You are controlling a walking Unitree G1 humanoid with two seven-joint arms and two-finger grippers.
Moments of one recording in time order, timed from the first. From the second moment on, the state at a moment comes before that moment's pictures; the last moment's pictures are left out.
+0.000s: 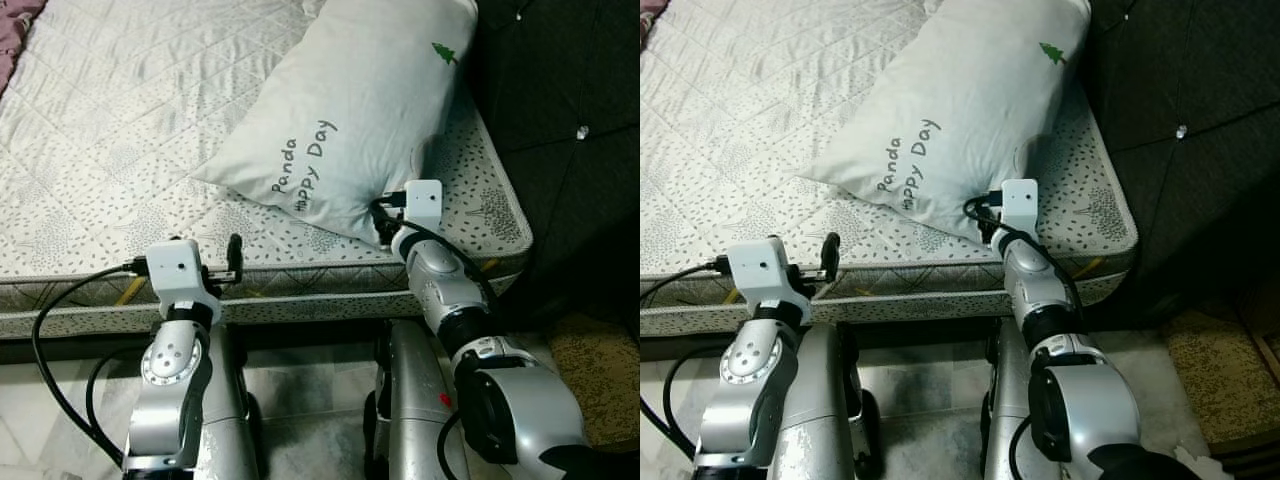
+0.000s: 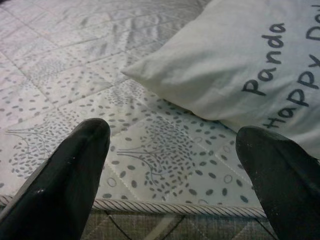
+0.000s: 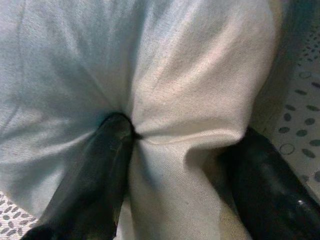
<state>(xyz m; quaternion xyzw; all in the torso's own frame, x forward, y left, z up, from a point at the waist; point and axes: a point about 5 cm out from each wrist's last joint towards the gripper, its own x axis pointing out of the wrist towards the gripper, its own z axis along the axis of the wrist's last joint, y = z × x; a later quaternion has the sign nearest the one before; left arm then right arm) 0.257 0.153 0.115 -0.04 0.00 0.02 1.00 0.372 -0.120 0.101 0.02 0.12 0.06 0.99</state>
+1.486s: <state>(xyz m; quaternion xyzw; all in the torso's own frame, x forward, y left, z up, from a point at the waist) 0.268 0.141 0.110 -0.04 0.00 -0.01 1.00 0.370 -0.336 0.221 -0.08 0.02 -0.18 0.98</state>
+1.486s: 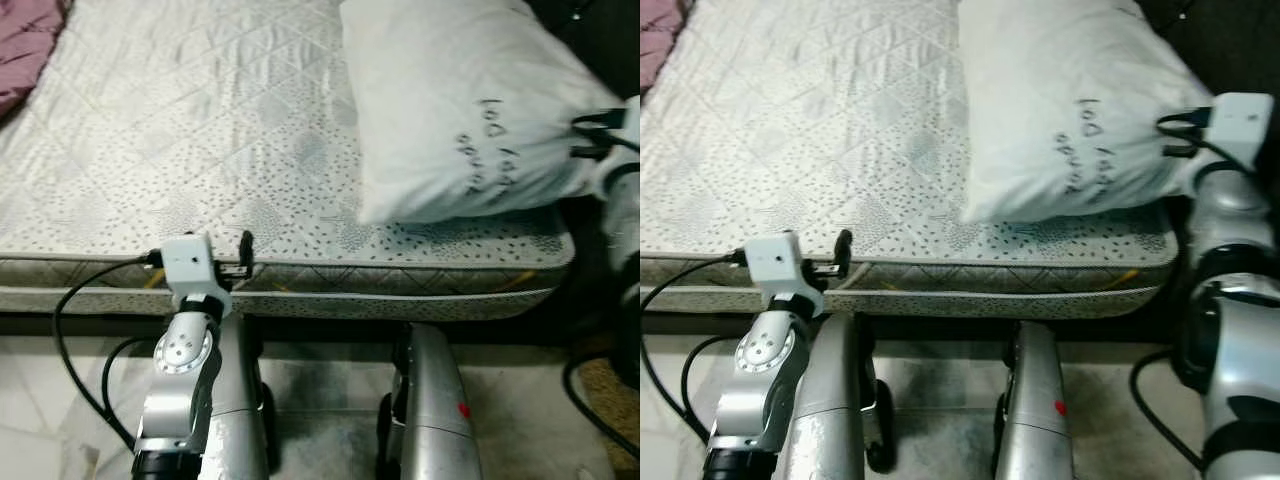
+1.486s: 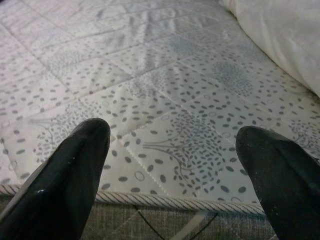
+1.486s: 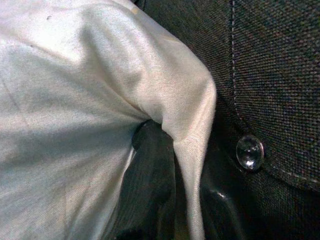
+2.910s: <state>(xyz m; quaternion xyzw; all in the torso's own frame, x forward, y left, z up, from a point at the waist) 0.268 0.143 0.105 -0.04 0.00 -0.01 1.00 0.357 -0.330 0.185 -0.06 0.04 -0.14 0.99</state>
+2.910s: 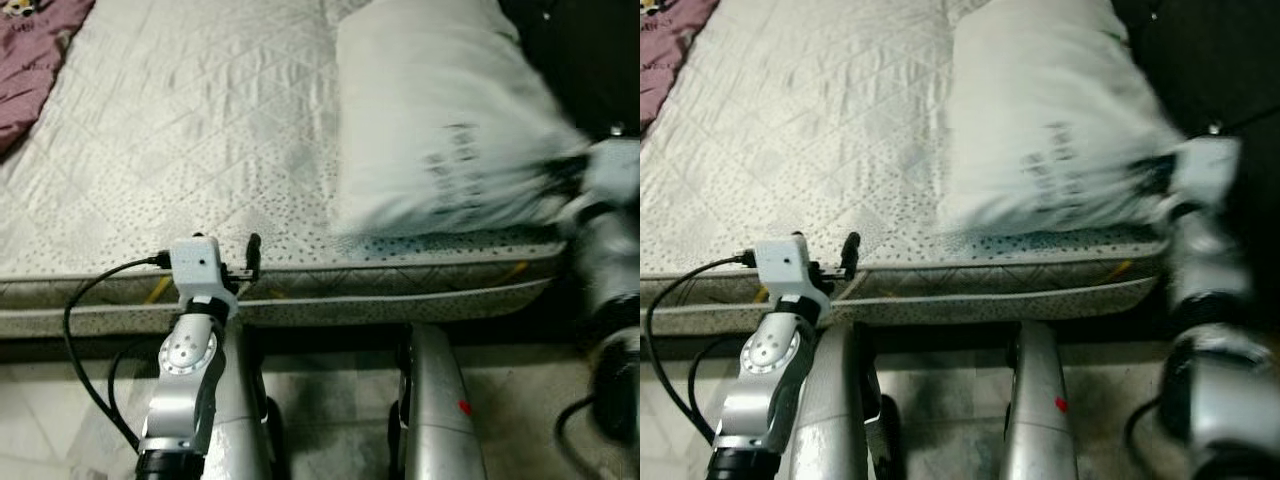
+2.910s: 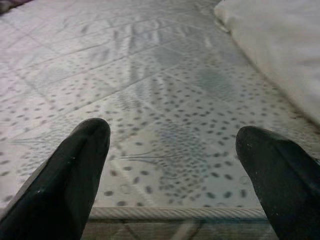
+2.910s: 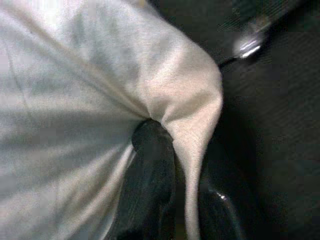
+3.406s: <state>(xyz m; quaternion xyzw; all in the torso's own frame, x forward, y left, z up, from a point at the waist) 0.264 0.146 0.100 -0.04 0.01 0.00 1.00 0.343 -0.366 0.192 -0.07 0.05 -0.19 0.98</state>
